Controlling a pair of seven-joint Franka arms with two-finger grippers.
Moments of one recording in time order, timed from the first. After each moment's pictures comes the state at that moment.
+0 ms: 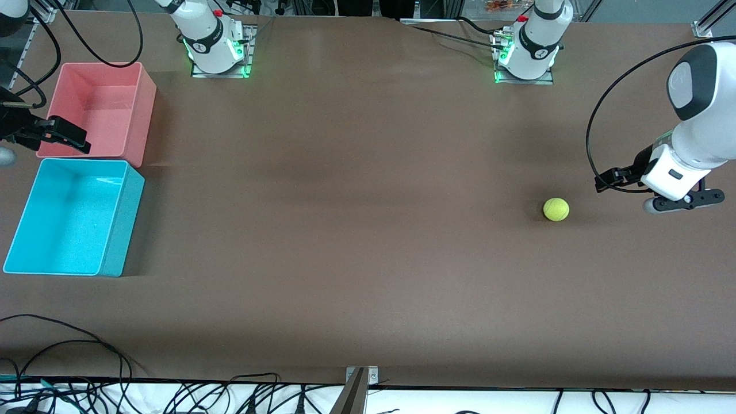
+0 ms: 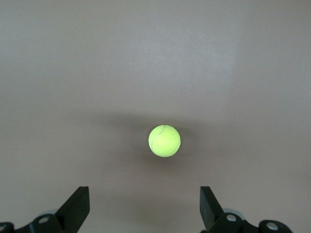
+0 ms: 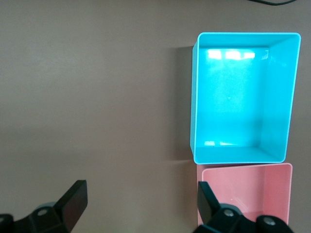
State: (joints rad) left arm 0.02 0.09 0.03 -1.91 0.04 1.91 -0.12; right arm -0.11 0.03 0.06 -1.62 -0.04 1.62 -0.01
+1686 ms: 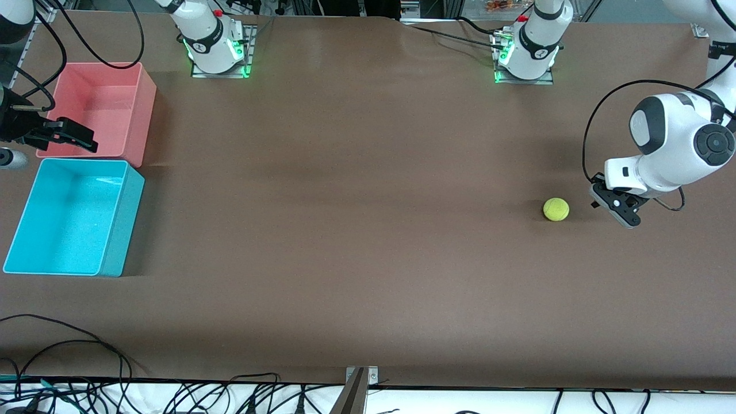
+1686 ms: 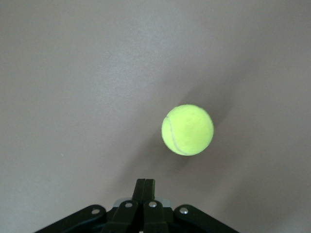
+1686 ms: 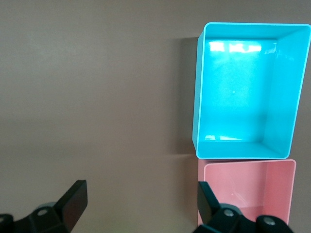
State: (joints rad) left arm 0.03 0.23 0.11 -2.13 0.00 2.32 1.01; right arm -0.10 0.04 0.06 -1.62 -0.03 1.59 -0.02
